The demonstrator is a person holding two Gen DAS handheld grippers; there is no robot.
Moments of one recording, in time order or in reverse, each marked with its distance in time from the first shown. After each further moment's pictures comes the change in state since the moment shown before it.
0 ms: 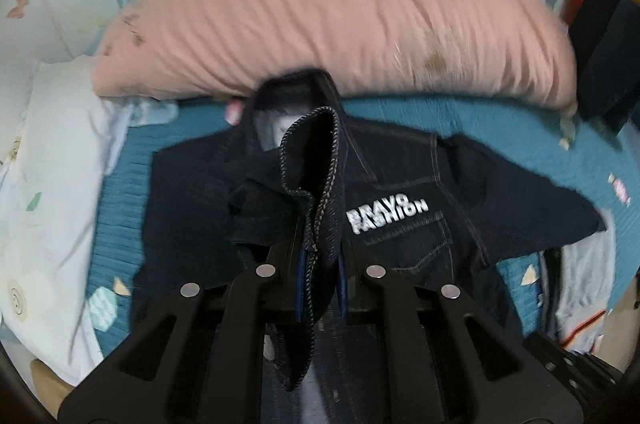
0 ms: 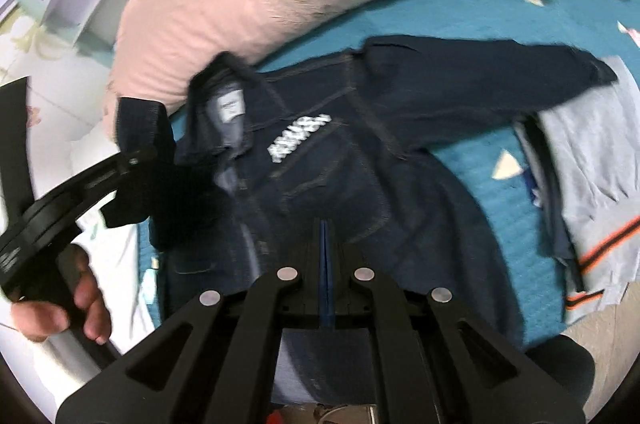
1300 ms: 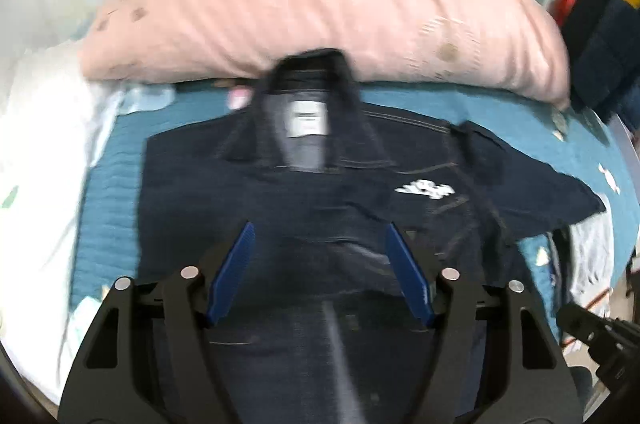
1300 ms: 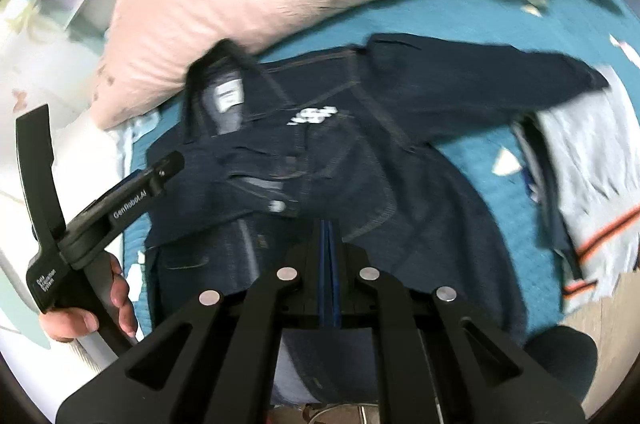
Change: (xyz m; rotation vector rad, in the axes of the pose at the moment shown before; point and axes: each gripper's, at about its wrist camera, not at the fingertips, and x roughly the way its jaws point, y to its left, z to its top) left arm 0.011 0.084 -0.017 -0.021 -0.044 -0.095; right arm 0.013 0.072 -0.017 -0.108 -0.015 -0.067
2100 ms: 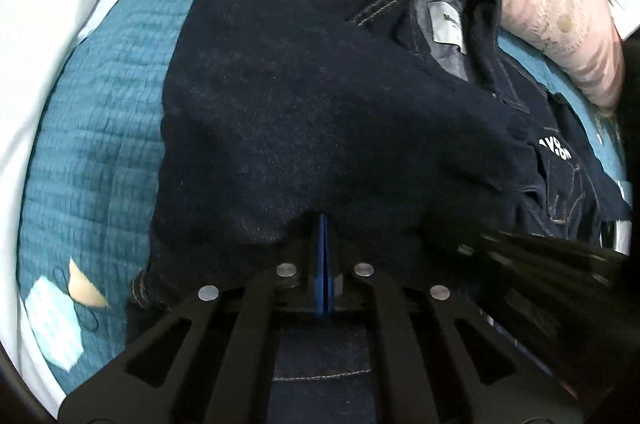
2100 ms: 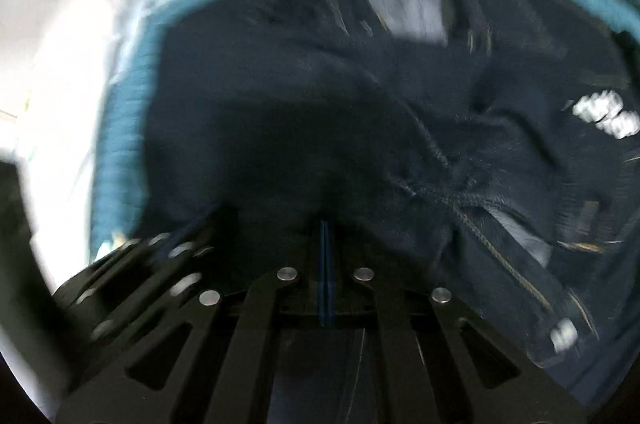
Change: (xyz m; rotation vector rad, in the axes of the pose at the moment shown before) left arm 0.112 0.134 -0.069 -0.137 0.198 -0.087; right arm 0.239 0.140 0.006 -0.192 0.314 0.086
